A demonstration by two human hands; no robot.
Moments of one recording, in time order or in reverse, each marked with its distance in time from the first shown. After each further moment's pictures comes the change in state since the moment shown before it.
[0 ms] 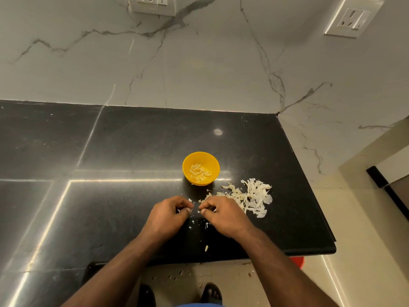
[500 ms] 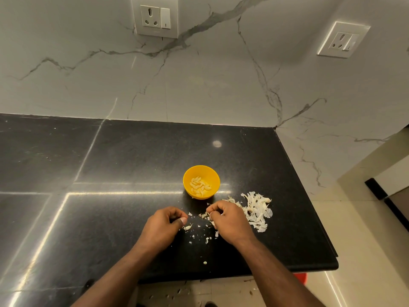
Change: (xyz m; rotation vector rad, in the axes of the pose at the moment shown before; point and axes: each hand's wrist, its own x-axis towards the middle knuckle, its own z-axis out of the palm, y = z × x) left_hand 0.007 -0.011 -0.007 -0.179 0.022 -0.093; right_hand 0.006 -0.001 -0.004 0.192 0.198 0.114
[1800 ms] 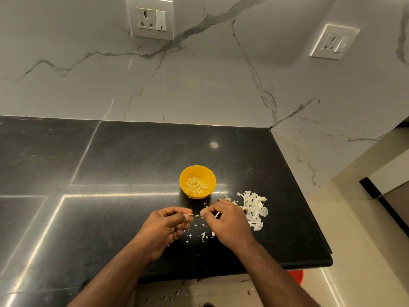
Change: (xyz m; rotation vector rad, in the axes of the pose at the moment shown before) left_hand -0.005 0.010 0.002 -0.792 -0.204 -0.279; right_hand -0.012 0.004 -0.002 -0.115 0.149 -0.262
